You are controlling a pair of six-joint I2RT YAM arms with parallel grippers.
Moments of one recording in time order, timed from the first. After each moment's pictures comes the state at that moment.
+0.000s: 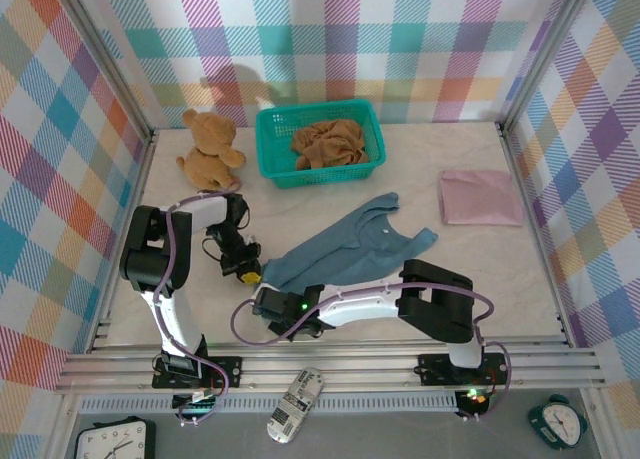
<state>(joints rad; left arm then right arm) -0.20 1.87 1.12 -1.13 0.42 -0.34 1.36 1.93 1.19 -0.38 0.20 0.28</state>
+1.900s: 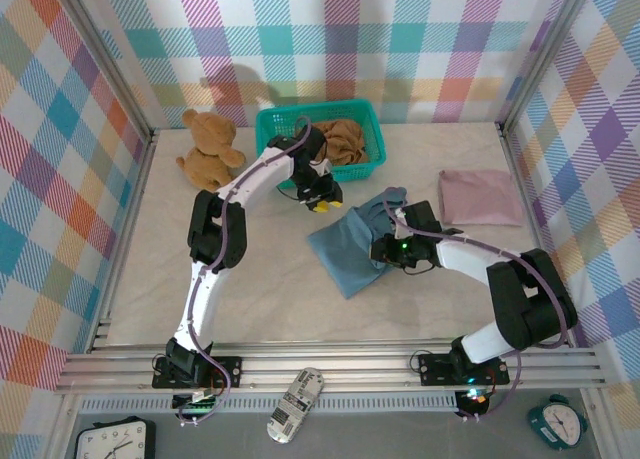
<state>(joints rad) -0.50 2.31 2.11 -1.10 0.48 -0.56 0.36 1.49 0.68 -0.24 -0.43 0.55</state>
